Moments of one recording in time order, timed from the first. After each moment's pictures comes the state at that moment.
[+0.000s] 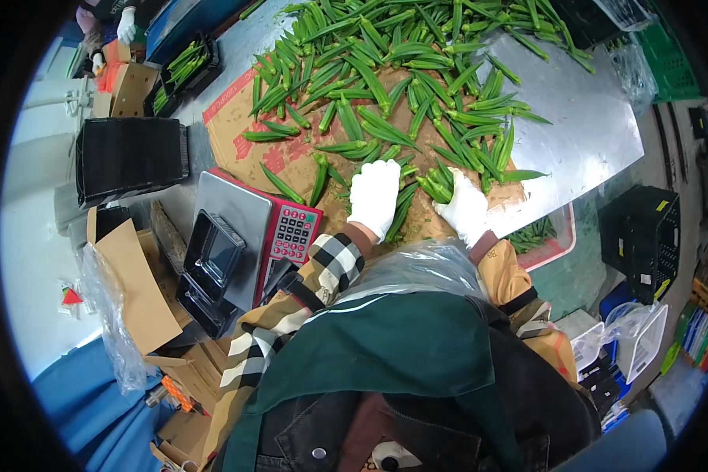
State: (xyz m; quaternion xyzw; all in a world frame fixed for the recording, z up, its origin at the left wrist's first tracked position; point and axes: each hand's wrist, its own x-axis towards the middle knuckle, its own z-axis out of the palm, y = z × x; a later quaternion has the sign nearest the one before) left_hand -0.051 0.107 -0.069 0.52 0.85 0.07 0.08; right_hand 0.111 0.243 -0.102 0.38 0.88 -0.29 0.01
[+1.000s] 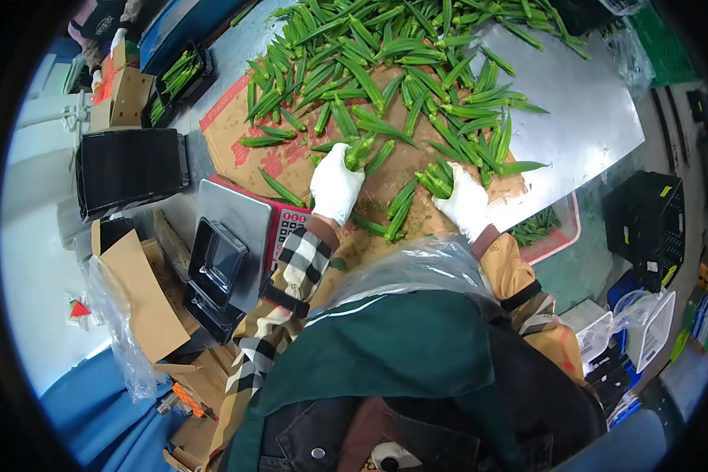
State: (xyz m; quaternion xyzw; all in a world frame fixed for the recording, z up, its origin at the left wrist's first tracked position) left_hand -0.105 0.103 -0.048 0.28 0.90 0.27 0.18; right_hand 0.111 0.247 -0.104 0.39 0.87 -0.31 0.00
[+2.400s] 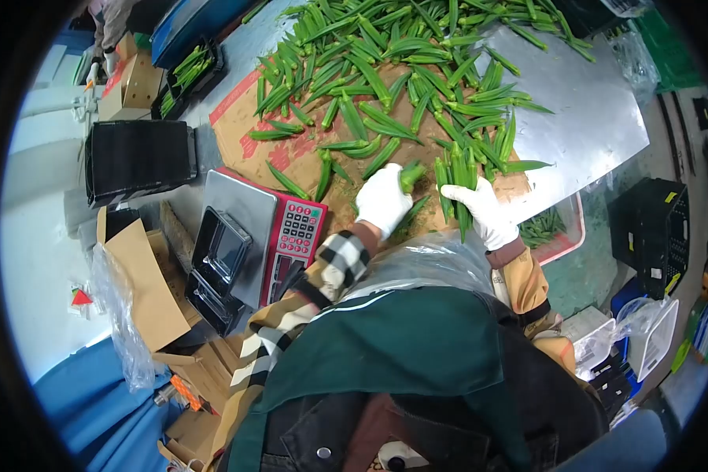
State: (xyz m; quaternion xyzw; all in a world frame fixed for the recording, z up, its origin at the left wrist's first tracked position) left_hand -0.035 0.110 -0.059 0.36 0.87 0.21 0.27; right_hand 0.123 0.251 -0.044 0.36 0.45 -0.81 -0.07
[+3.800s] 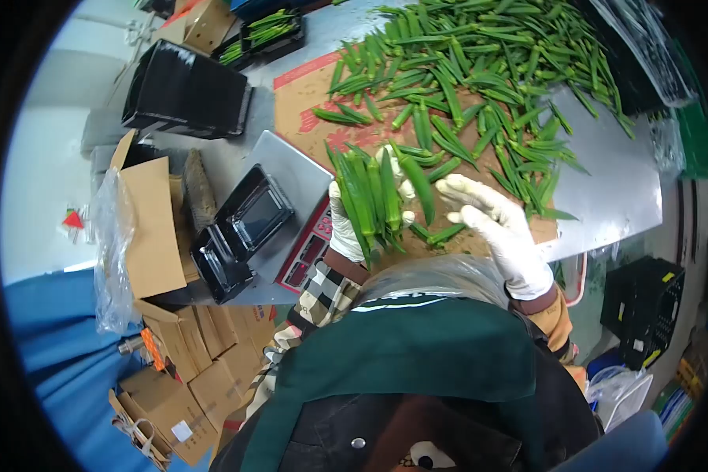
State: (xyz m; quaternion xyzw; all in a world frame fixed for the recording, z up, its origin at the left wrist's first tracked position) left_hand -0.082 -0.006 0.002 0.04 0.07 0.85 0.52; right_hand 0.066 0.206 0.088 0.15 0.52 -0.84 -0.01
